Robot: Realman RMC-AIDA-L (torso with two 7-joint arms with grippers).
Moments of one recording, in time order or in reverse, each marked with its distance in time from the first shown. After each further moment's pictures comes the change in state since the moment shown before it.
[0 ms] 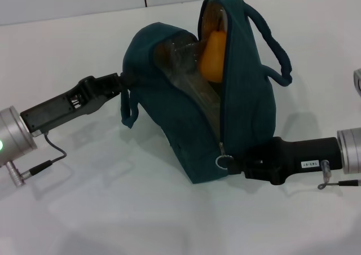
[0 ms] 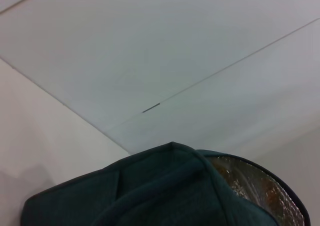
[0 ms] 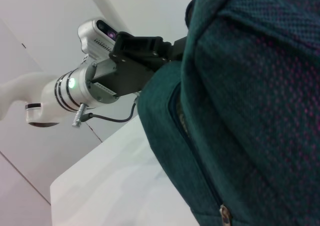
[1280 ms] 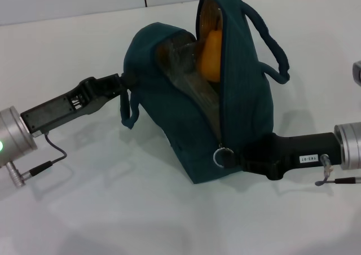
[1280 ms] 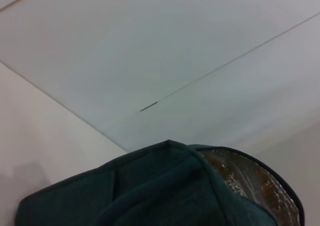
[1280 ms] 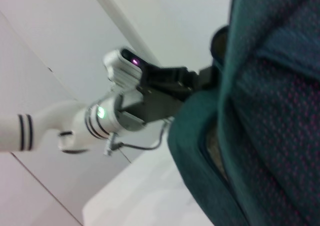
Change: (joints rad) left arm 0.000 0.000 0.001 0.001 0.000 0.007 0.011; right arm 0.016 0.000 -0.002 0.008 0.043 -0.073 0.047
